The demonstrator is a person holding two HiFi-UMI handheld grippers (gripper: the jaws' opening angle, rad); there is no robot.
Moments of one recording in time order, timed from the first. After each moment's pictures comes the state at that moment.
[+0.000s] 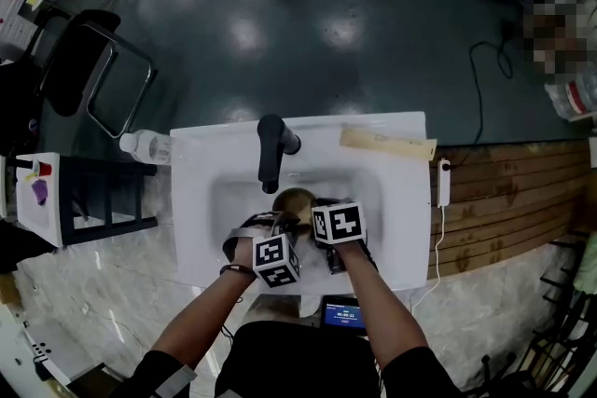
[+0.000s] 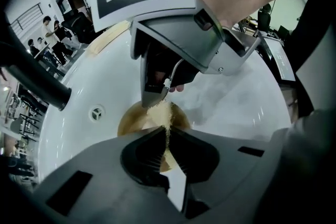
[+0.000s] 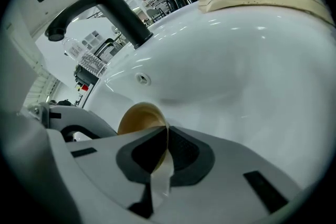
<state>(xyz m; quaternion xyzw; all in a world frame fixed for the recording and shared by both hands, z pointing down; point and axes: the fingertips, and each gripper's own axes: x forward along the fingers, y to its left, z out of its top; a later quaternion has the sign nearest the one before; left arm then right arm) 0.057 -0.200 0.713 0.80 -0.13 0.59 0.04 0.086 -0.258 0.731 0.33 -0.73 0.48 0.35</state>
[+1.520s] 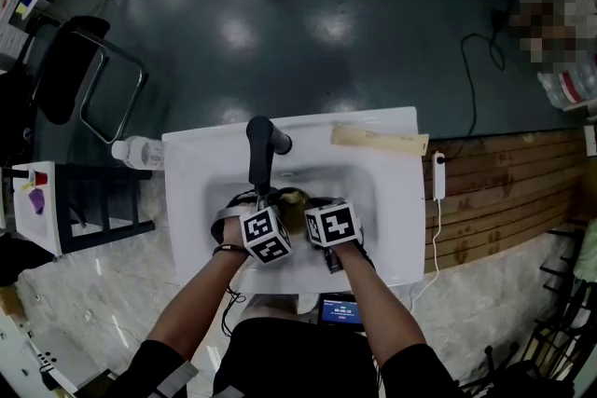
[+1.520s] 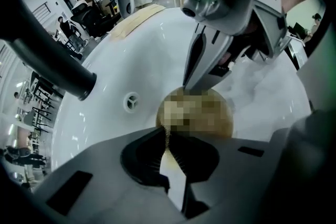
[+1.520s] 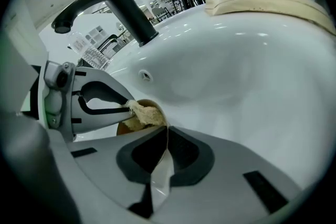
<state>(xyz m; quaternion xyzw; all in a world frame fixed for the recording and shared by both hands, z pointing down) 0.025 -0.260 0.718 0.76 -0.18 0.62 0.04 0.090 -0.256 0.730 0.33 -0.75 0.45 0.36</state>
